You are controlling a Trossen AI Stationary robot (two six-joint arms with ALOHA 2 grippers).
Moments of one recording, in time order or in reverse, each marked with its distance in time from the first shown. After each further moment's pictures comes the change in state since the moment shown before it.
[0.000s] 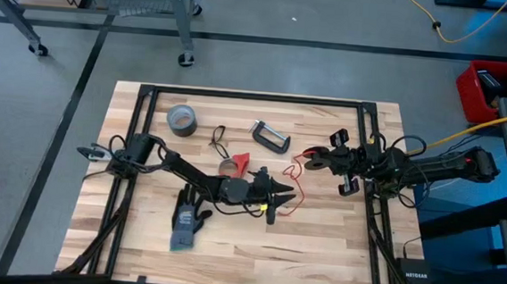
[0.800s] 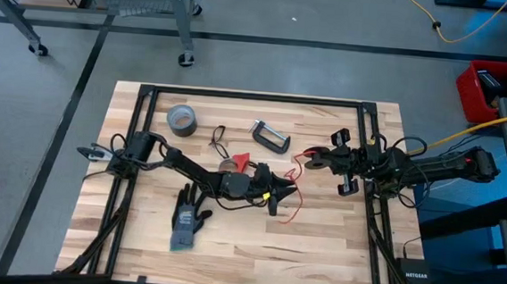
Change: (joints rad) left arm 0.042 0.000 0.000 0.023 0.013 -0.181; right arm 0.000 0.000 0.000 0.009 0.001 -0.044
